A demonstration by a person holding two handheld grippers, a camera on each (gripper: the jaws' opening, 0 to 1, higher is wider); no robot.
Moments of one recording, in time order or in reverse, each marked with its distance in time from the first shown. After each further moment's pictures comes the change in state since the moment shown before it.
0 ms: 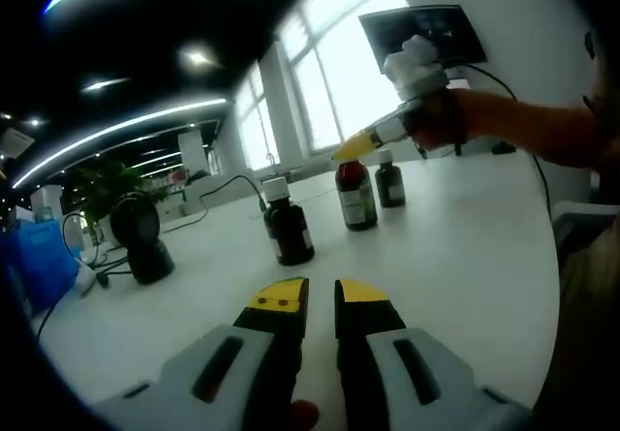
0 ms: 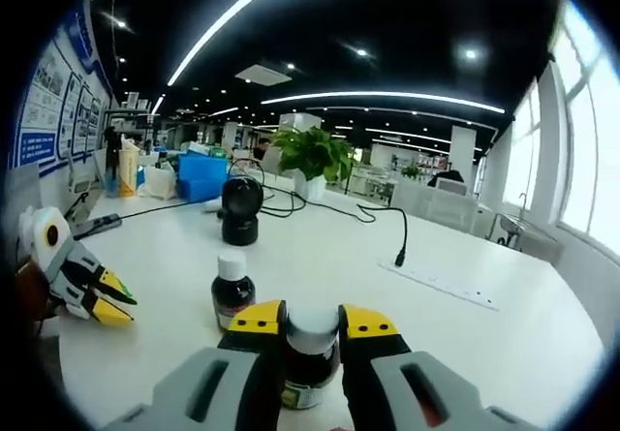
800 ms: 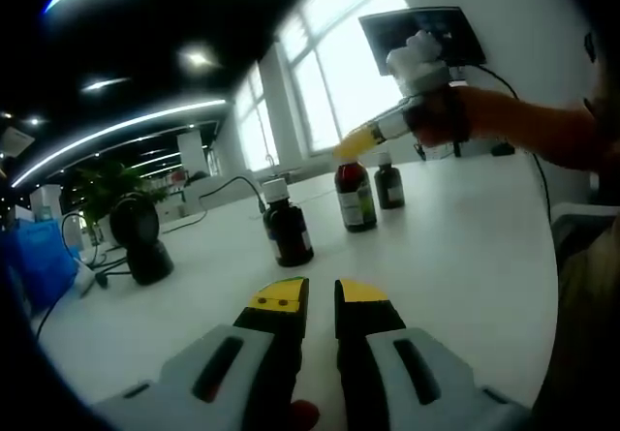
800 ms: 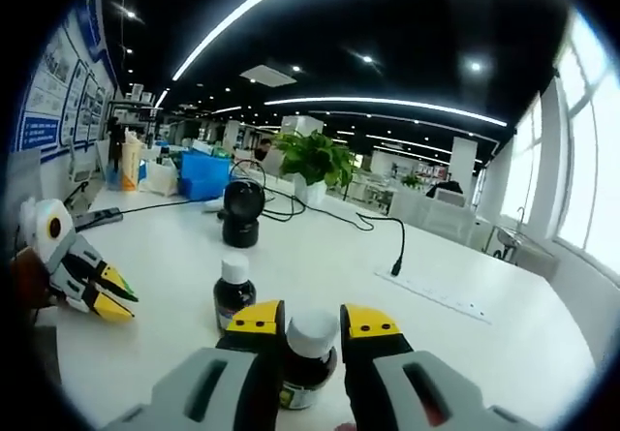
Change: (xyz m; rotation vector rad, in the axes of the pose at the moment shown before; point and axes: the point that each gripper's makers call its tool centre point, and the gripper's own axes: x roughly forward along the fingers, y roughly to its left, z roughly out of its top) left arm -0.001 -0.002 0.001 -0.001 -0.006 -0.005; right arm -0.007 -0.004 0.013 -0.054 -0.032 0.024
